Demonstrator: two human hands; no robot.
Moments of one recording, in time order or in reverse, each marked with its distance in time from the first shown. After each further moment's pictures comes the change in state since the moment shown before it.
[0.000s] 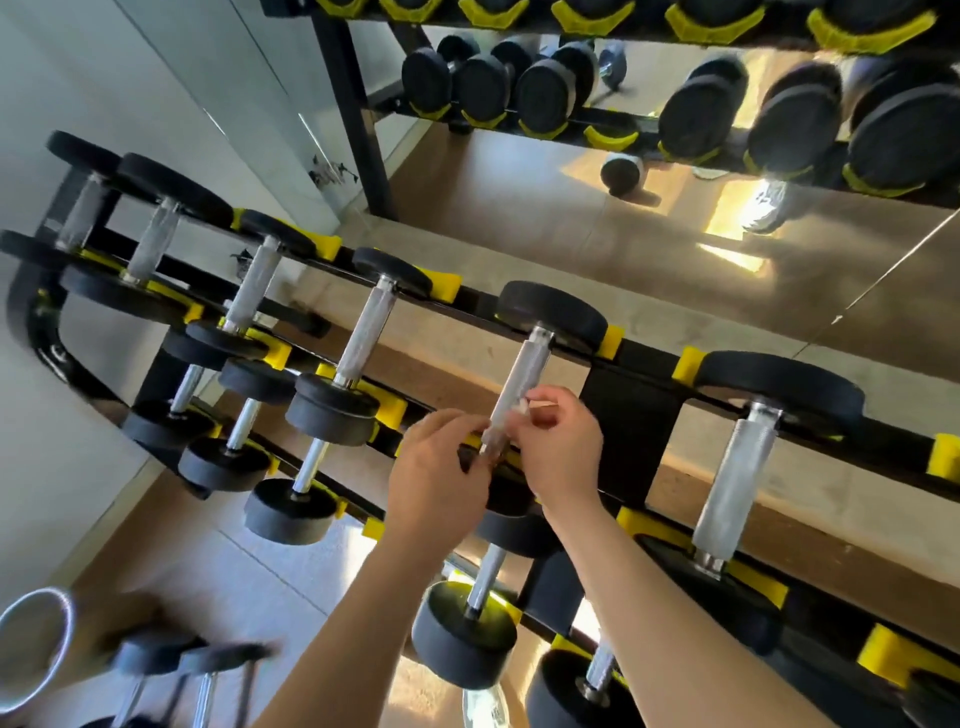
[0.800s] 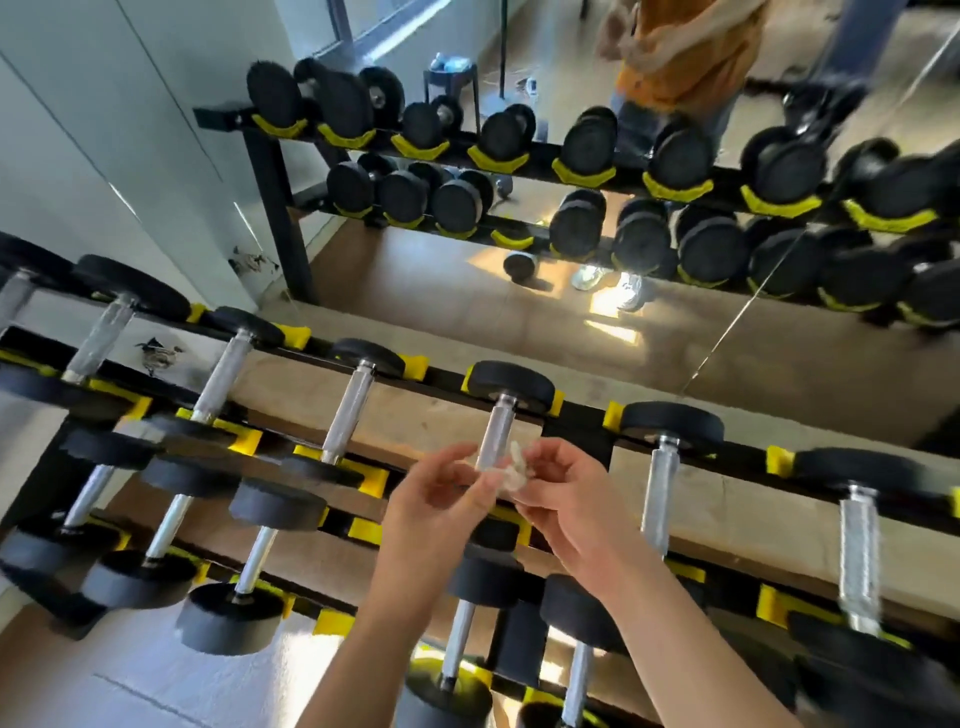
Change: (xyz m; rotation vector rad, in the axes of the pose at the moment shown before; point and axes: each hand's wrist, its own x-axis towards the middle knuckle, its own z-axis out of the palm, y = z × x) left_hand -0.043 0.020 -0.102 -0.946 -0.217 -0.047; right_hand -0.088 -0.109 -0.051 0.564 -0.220 0.195
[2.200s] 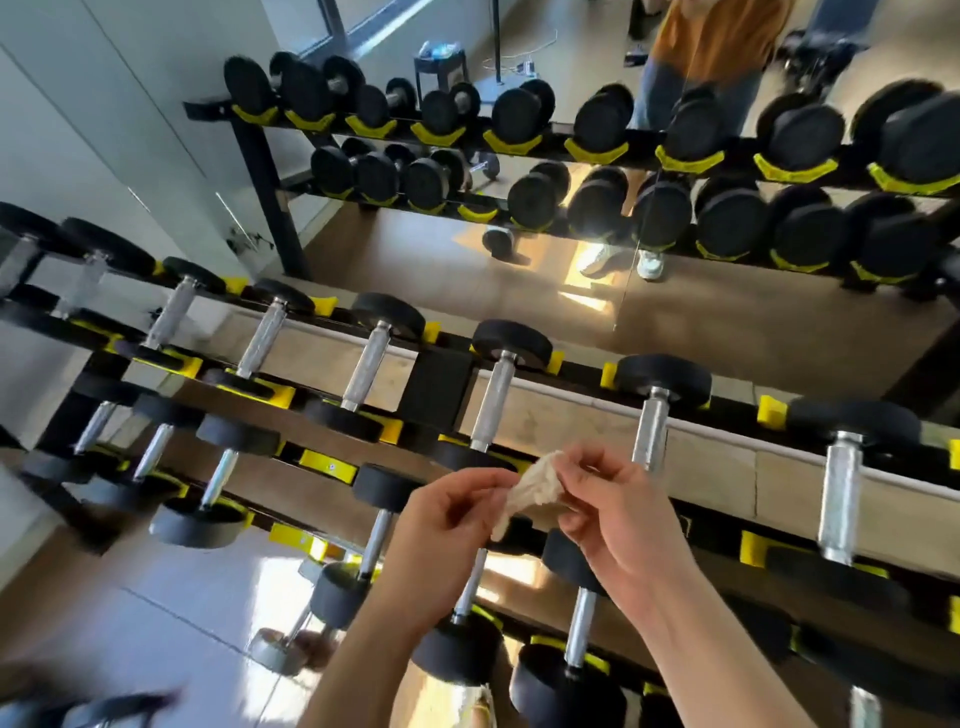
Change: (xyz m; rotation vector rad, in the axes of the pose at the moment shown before) left_hand -0.171 0.013 0.220 0.183 -0.083 0.056; right_hand -0.189 -0.051 -0.218 0.141 0.080 0.082
